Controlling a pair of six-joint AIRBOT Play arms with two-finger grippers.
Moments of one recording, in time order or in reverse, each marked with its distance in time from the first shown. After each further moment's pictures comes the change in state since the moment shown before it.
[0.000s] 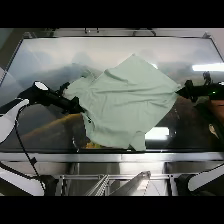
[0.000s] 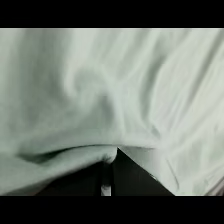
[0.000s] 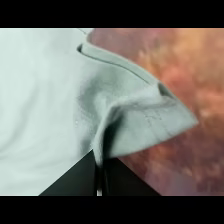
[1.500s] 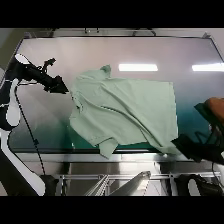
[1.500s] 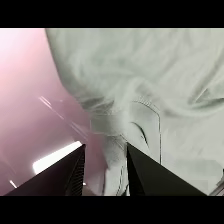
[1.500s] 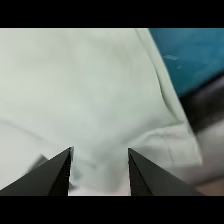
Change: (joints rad) left arm 0.134 -0.311 0.747 0.108 -0.405 0.001; right arm 0.187 1.444 -1.154 -0.464 -0.009 0.605
